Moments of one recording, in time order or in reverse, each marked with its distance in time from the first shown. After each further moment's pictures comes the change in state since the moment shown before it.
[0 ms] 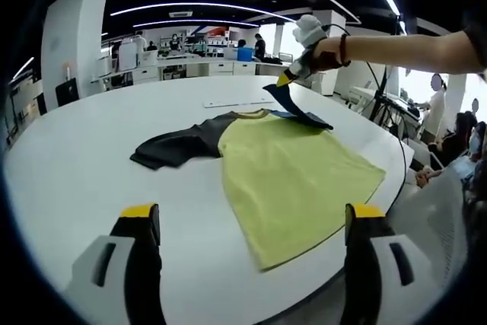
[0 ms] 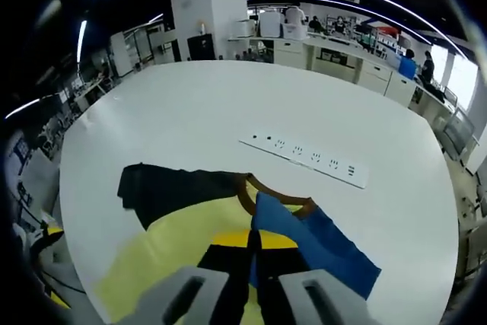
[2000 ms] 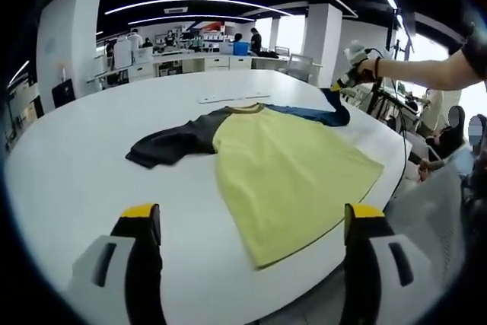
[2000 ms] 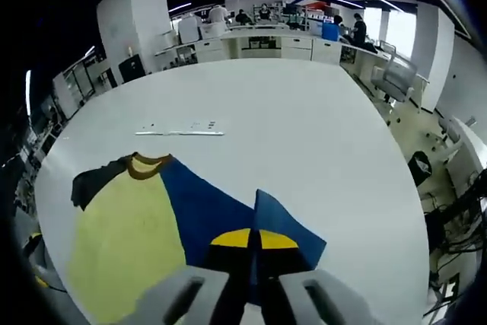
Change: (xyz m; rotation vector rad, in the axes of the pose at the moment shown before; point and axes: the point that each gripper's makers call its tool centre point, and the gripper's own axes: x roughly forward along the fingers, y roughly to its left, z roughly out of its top) left arm 0.003 -0.007 -0.001 0.021 0.034 -0.006; right arm -0.091 -0.191 -0.120 0.293 0.001 -0.234
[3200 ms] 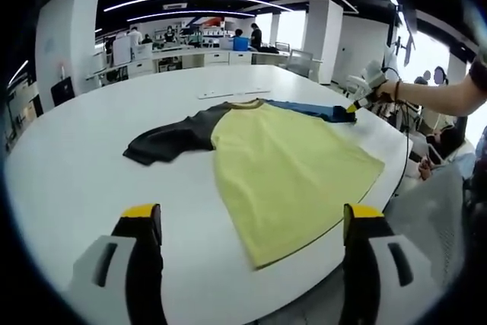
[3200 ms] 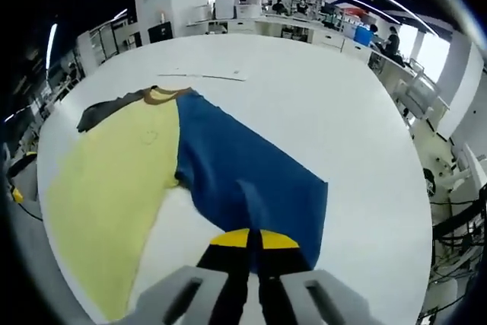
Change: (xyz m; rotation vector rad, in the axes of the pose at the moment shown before) left arm 0.005 -0.004 -0.003 -0.003 0.029 -0.008; right arm -0.010 -0.024 -0.092 -0.177 0.058 0.033
